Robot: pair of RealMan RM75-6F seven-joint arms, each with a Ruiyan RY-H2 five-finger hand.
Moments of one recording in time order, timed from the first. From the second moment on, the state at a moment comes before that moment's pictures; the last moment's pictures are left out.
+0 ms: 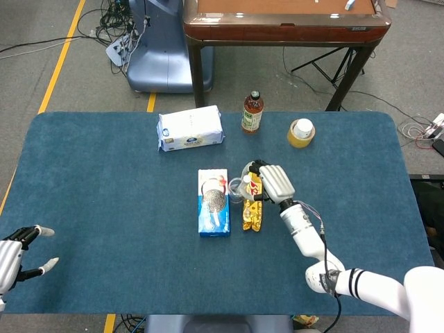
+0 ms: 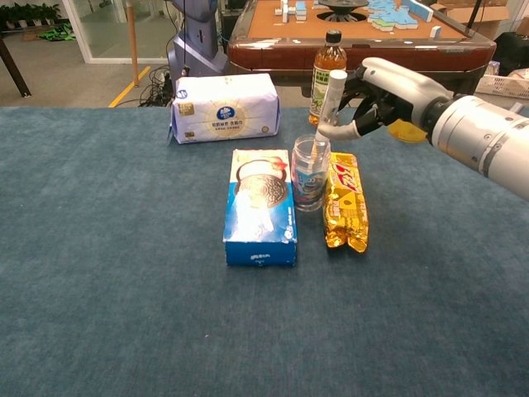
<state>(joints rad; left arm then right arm) -0.08 -1.07 -0.01 -1.57 1.59 1.55 -0.19 0.75 -1.64 0.27 -1.31 -1.22 1.00 0.12</state>
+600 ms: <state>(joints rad) -0.07 -1.07 -0.01 -1.57 1.59 1.55 -0.20 0.74 -1.66 0.27 -1.30 -1.22 1.00 0.12</state>
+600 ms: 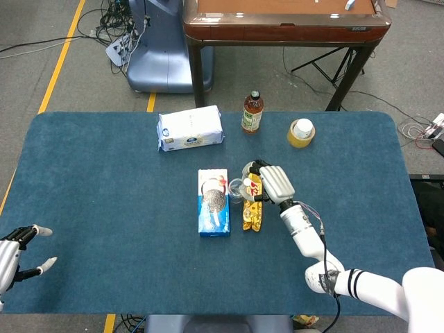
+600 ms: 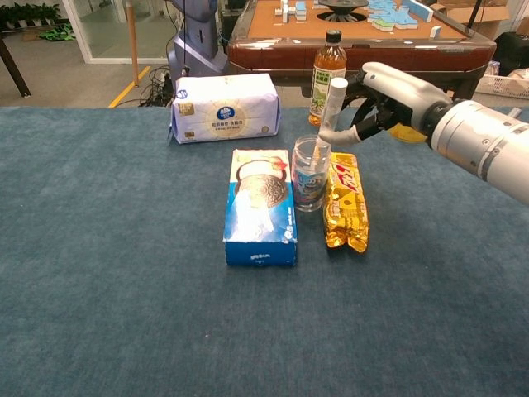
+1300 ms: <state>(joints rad) -0.07 -1.07 -0.01 -1.57 1.59 1.55 -0.21 0.73 -1.61 0.28 -1.36 -1.24 1.01 0.11</state>
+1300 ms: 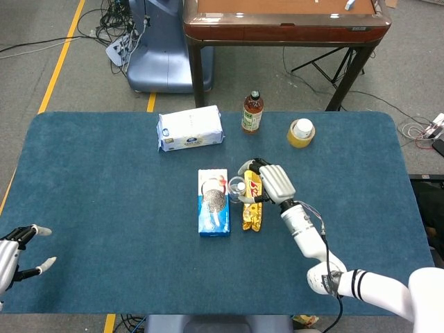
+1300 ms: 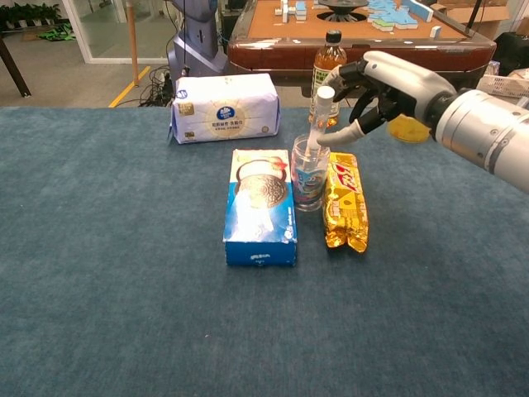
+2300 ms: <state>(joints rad) -0.09 -1.10 -0.01 -1.56 1.60 1.52 -0.14 0.31 -1.07 0.08 -1.94 -1.29 1.47 -0.37</state>
